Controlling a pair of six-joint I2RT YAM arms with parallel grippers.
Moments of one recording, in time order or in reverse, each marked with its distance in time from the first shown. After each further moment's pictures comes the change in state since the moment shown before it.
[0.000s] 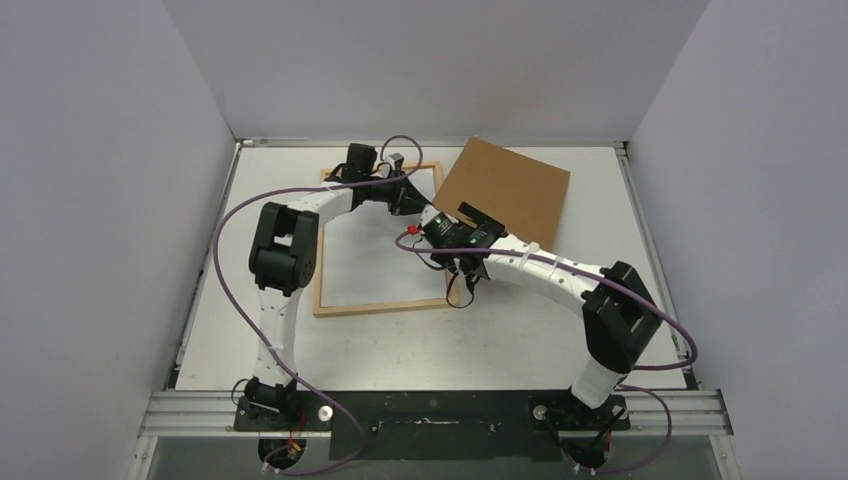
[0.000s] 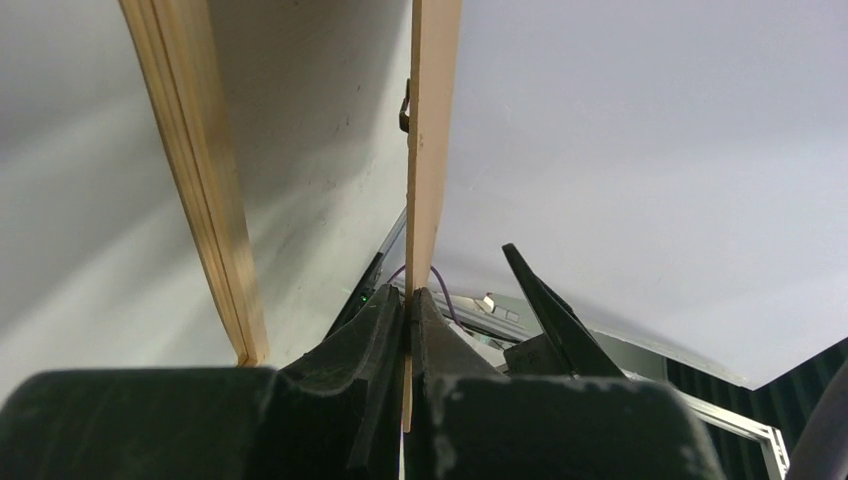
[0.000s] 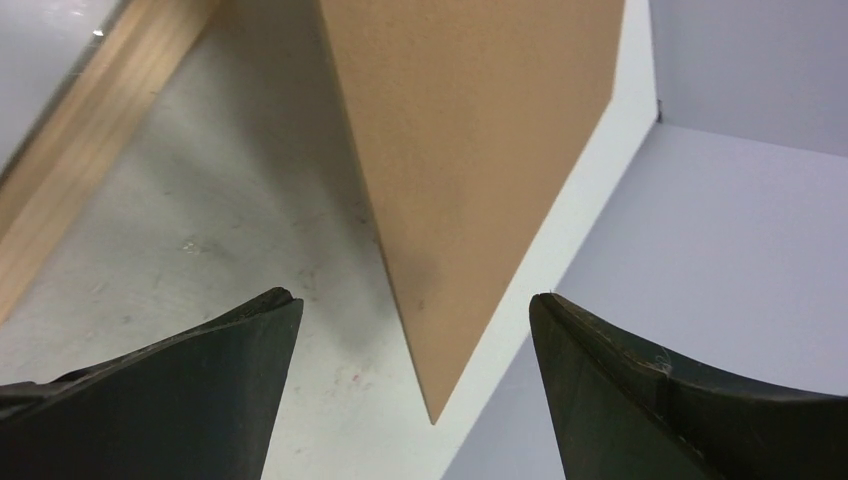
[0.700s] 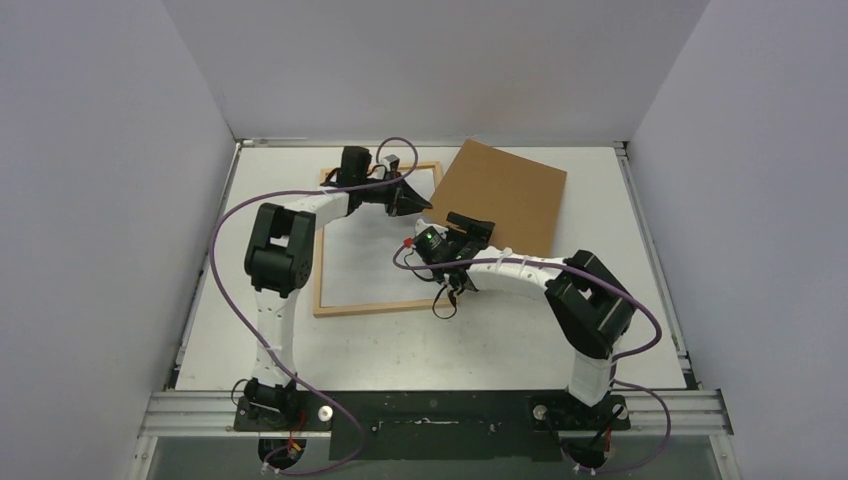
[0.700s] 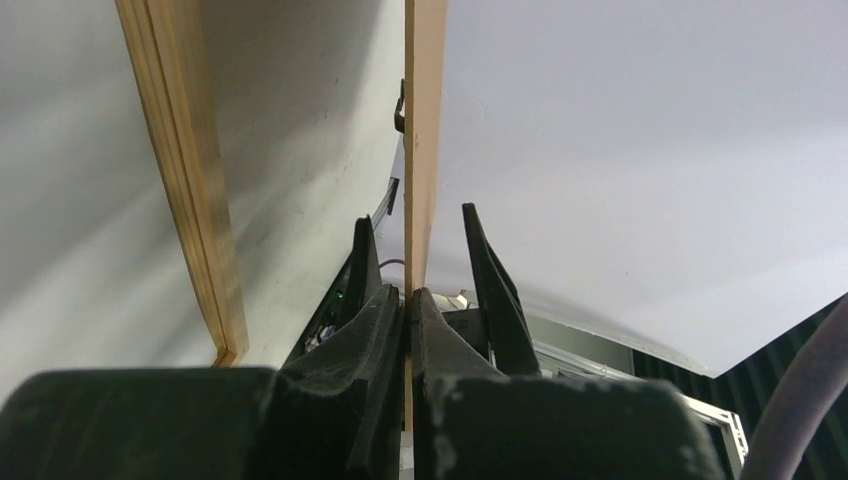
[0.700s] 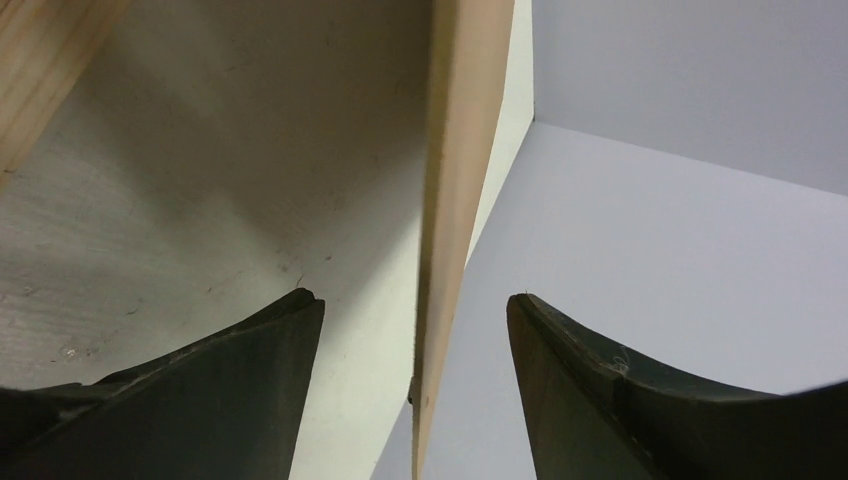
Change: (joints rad) left arm 0.022 -0.022 -0.090 0.136 0.036 -0.111; right arm 0.021 0.149 -0.102 0.325 0.295 -0.242
